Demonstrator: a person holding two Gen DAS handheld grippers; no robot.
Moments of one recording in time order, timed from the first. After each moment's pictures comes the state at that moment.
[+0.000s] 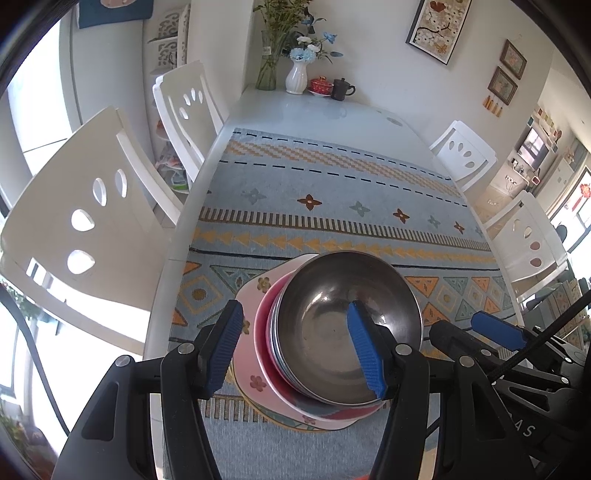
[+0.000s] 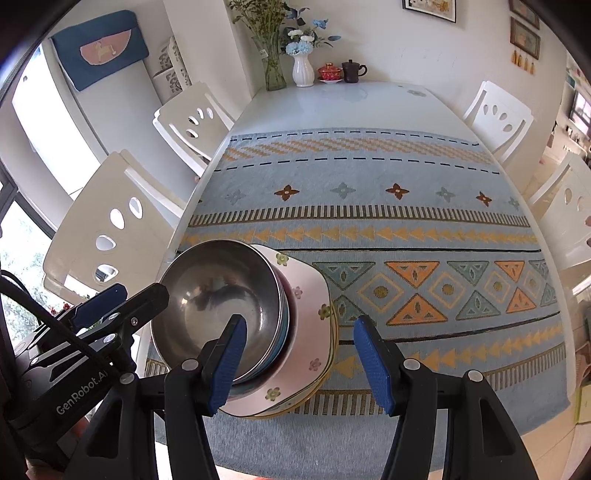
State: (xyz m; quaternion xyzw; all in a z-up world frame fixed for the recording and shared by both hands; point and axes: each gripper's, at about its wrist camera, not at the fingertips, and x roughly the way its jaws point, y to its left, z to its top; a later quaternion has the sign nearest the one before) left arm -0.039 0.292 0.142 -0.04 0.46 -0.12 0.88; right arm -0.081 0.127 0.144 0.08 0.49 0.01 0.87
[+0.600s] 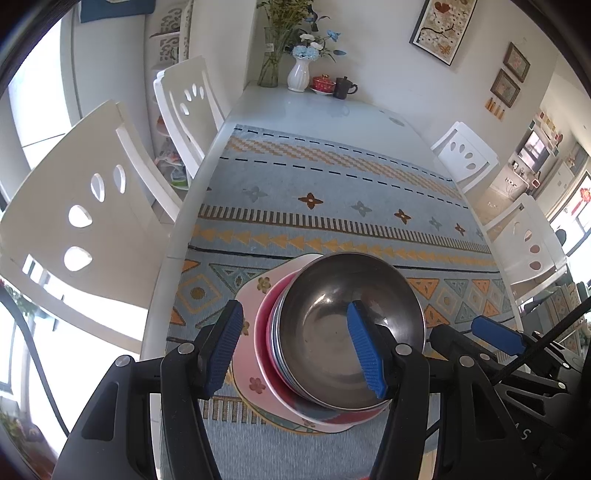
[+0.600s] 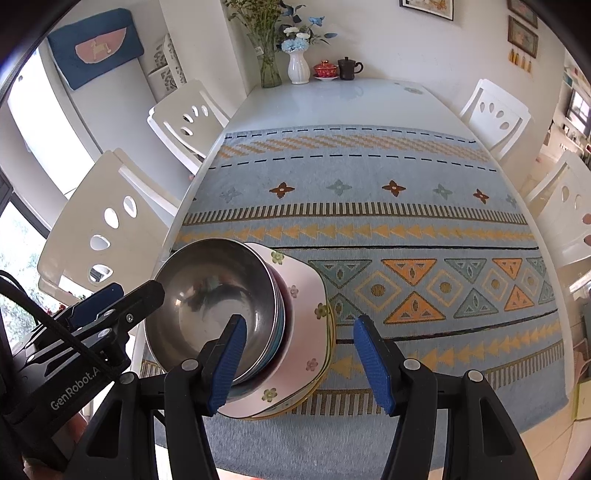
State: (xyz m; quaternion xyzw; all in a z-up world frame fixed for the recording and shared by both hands) left arm -0.033 0.294 0.140 -0.05 0.46 -0.12 0.88; right arm -0.078 0.125 0.141 0.08 0.49 0.00 0.87
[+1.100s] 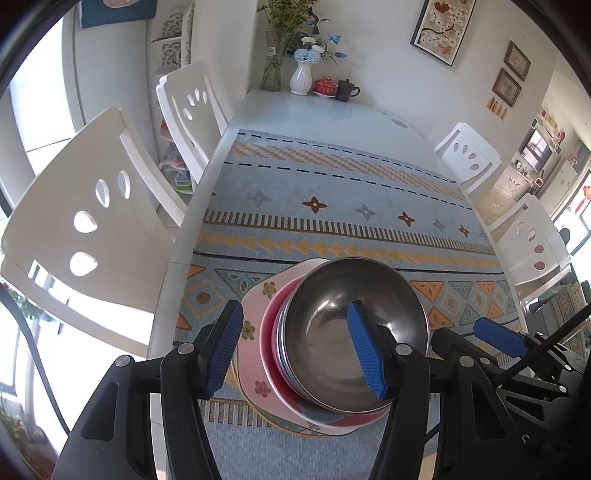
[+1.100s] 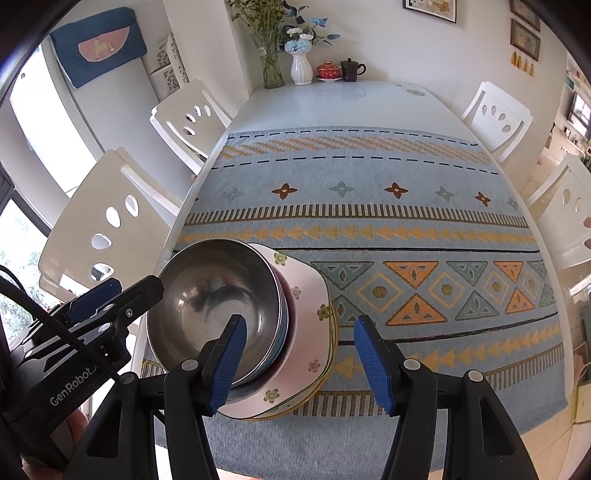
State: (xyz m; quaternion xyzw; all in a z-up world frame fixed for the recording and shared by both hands) left arm -0.033 0.293 0.143 -0.04 0.46 -0.11 0.88; right arm -0.079 0.129 0.142 0.07 0.49 0.00 0.87
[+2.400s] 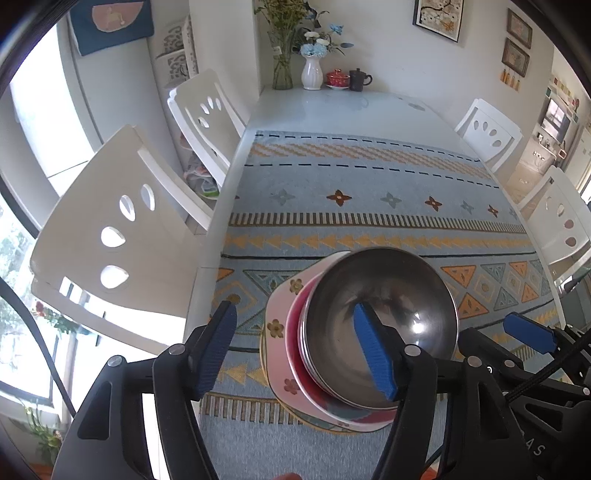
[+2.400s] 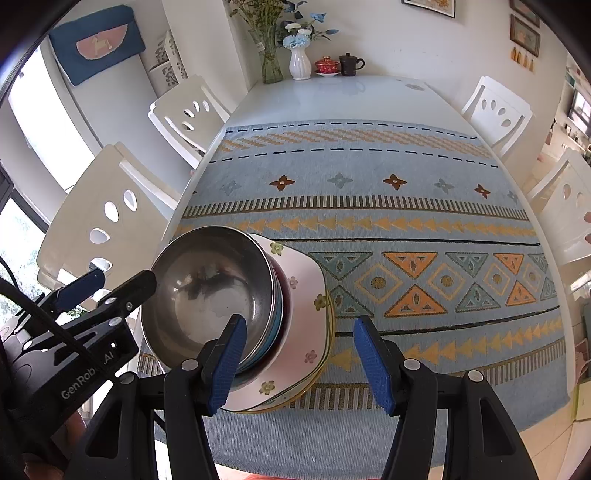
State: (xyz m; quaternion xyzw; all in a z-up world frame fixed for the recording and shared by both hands) left arm -0.035 0.283 0.143 0.03 0.46 -0.06 0.88; right arm -0.082 0.127 0.136 0.08 0.50 0.00 0.86
